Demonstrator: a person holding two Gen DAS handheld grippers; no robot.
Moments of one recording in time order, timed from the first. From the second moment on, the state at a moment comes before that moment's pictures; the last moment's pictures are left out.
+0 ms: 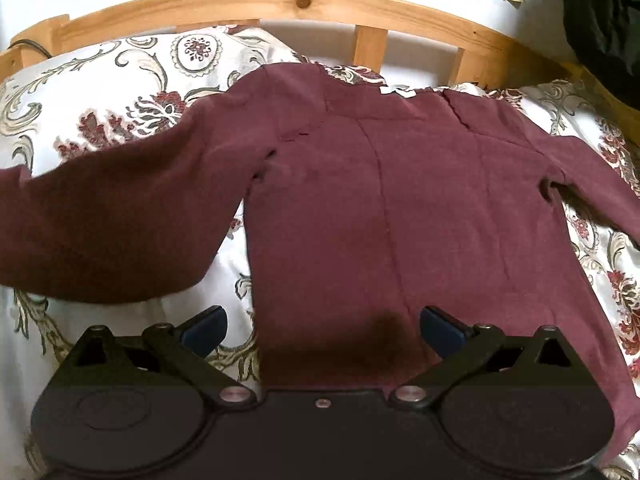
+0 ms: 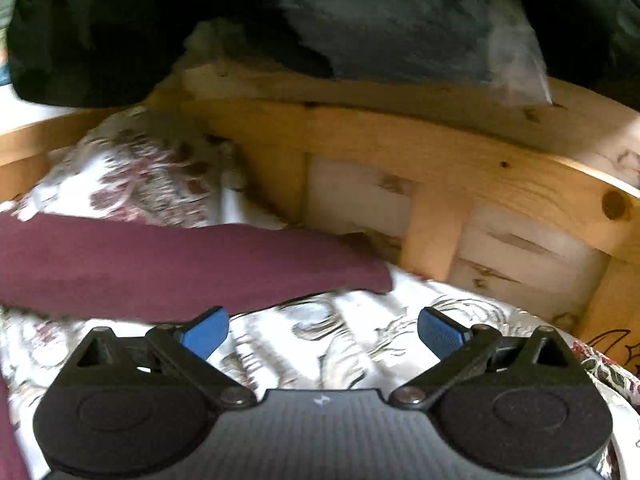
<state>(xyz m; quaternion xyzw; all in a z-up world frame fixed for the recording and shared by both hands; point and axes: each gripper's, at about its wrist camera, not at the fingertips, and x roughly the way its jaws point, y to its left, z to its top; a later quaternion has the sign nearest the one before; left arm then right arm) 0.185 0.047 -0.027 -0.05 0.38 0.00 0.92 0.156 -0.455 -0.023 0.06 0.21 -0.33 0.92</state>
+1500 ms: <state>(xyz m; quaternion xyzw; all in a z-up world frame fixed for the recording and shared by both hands) 0.200 0.089 -0.016 -0.11 0.32 -0.02 0.94 0.215 -0.339 0.065 0.01 0.06 -0.15 0.99</state>
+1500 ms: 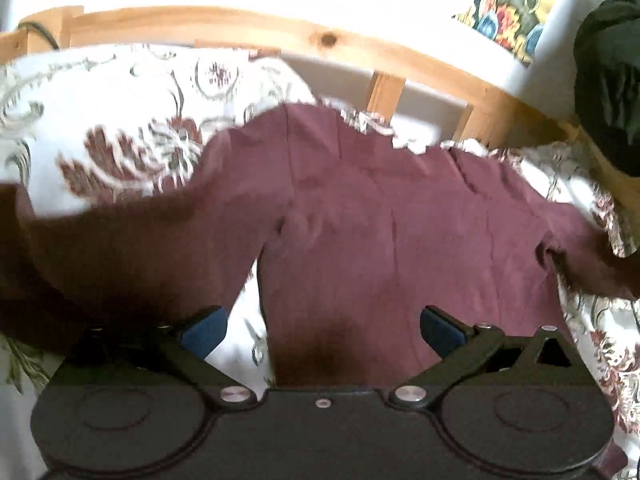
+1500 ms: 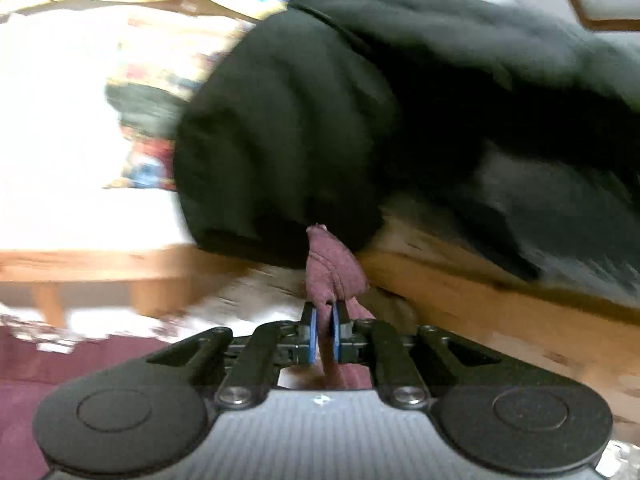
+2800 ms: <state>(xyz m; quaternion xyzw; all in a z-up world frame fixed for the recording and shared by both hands) 0.205 0.101 -0.017 -0.10 0.25 -0.07 0.96 0.172 -0.189 -0.020 -0.10 0.26 0.30 0.91</state>
